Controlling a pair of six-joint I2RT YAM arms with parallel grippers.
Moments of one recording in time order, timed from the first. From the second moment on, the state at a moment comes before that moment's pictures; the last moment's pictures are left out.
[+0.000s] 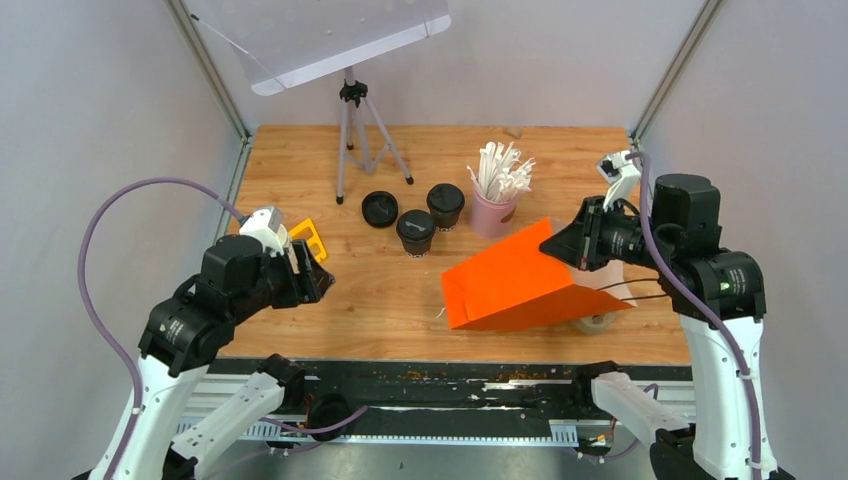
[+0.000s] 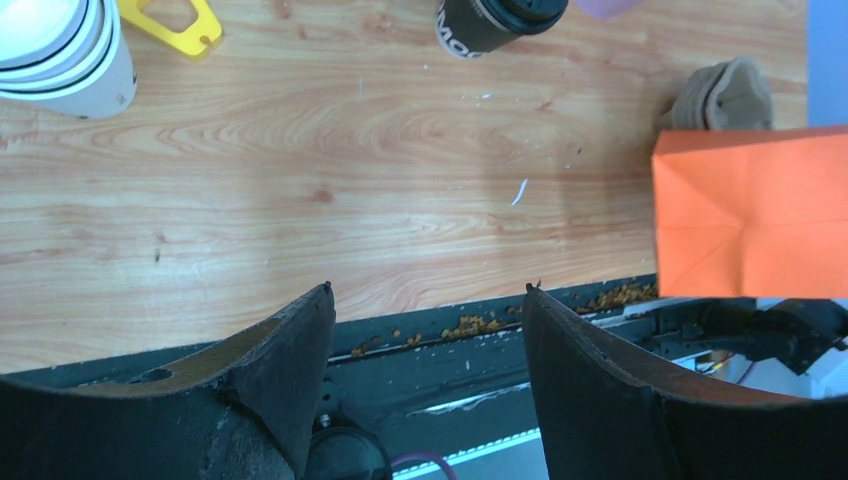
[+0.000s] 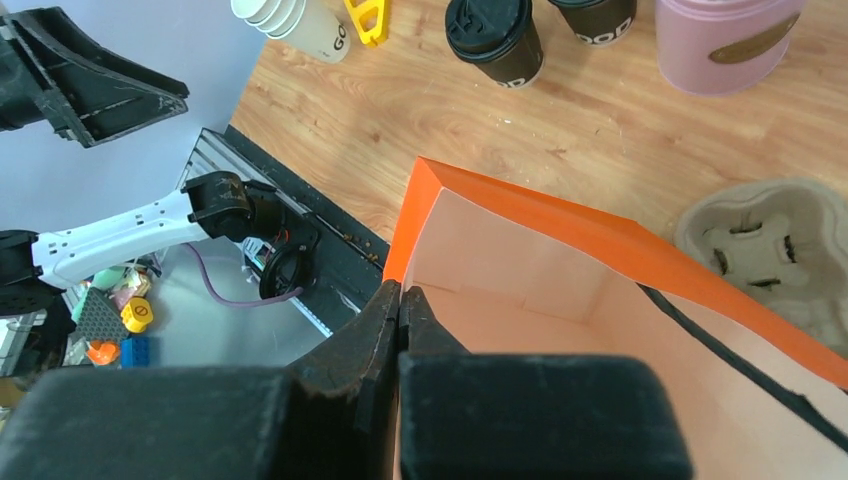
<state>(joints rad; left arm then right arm) -0.49 0.67 1.18 -1.18 -0.04 -0.56 0.16 0.94 1.57 -1.19 -0.64 0.21</state>
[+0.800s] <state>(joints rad) -0.49 0.66 1.22 -1.15 -0.19 -0.57 1.04 1.38 1.62 -0.97 0.06 0.47</state>
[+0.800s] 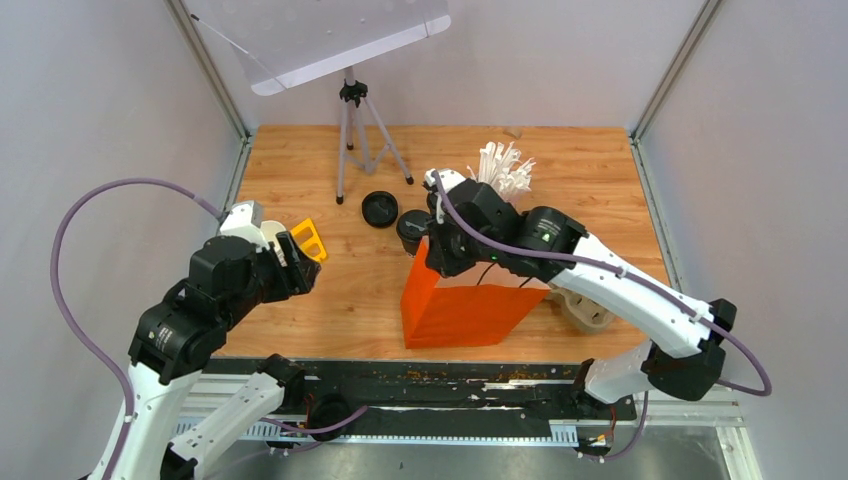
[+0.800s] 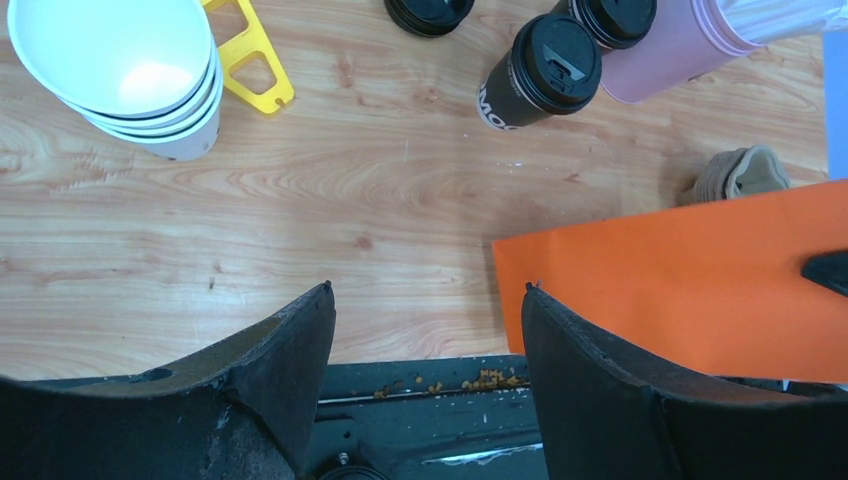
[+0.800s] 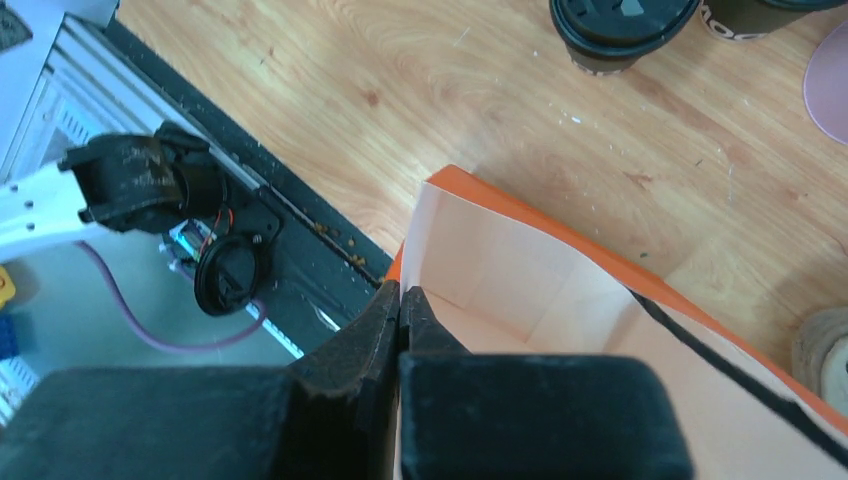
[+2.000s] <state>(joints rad) -0.49 0.82 1.29 -1.13 0.05 -0.62 0.96 1.50 1.90 -0.90 -0.09 0.36</state>
